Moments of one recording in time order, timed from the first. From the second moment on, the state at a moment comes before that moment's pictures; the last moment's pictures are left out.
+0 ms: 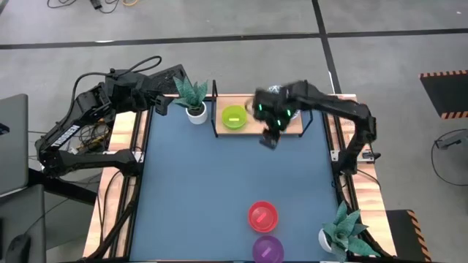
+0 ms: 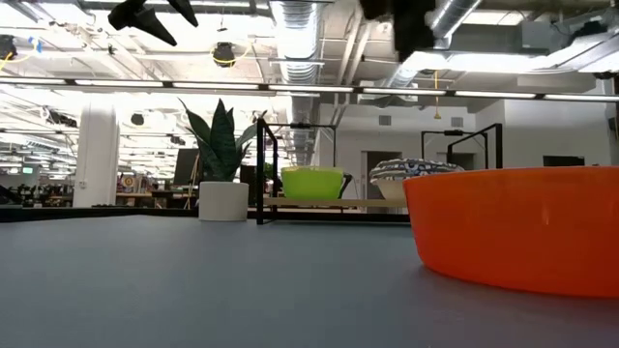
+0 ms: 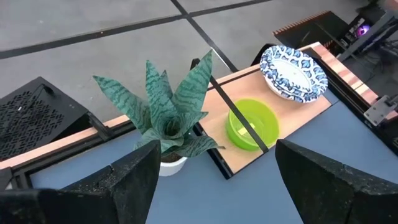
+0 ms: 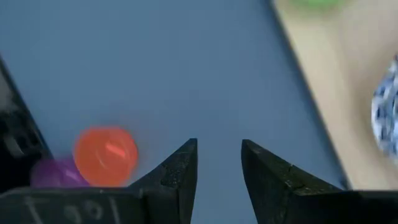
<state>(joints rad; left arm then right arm) 0.61 0.94 1.34 -0.94 -0.16 -0.42 -0.22 1.75 1.97 -1.52 -0.15 0.26</state>
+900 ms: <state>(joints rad) 0.61 0.94 1.34 -0.94 -0.09 -0.36 0.58 1.69 1.36 -0.85 -0.06 0.63</state>
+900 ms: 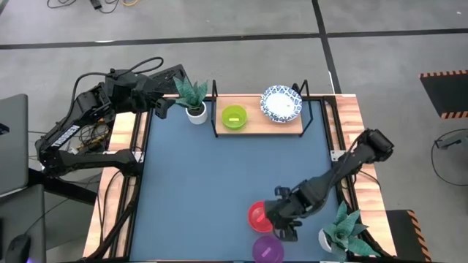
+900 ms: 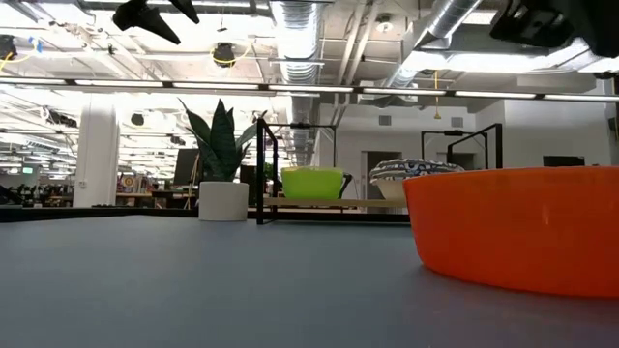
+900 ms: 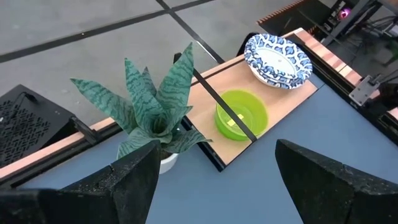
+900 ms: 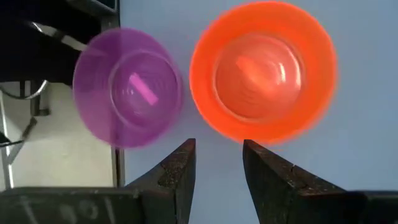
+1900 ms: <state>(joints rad) 0.61 0.94 1.34 -1.00 -0.09 -0.28 0.63 1.89 1.36 -0.58 0.01 0.65</state>
